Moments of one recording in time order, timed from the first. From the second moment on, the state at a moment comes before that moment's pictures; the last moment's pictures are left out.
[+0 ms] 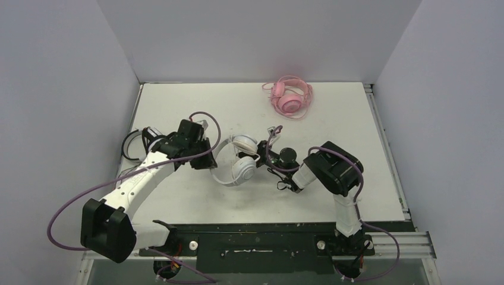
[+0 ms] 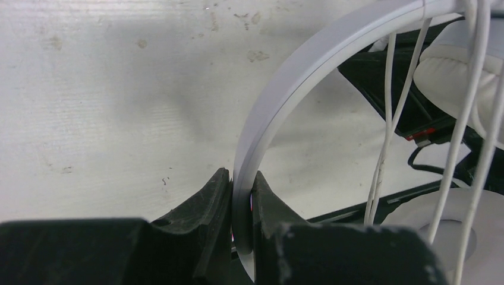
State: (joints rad) left arm -0.41 1.26 1.02 -0.74 0.15 -0.54; right arm 0.67 2.00 0.65 1.40 -0.39 0.85
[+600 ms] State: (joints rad) left arm -0.31 1.24 0.69 -0.52 0.04 -0.75; right arm 0.82 2.10 0.81 0.98 -0.19 1.23
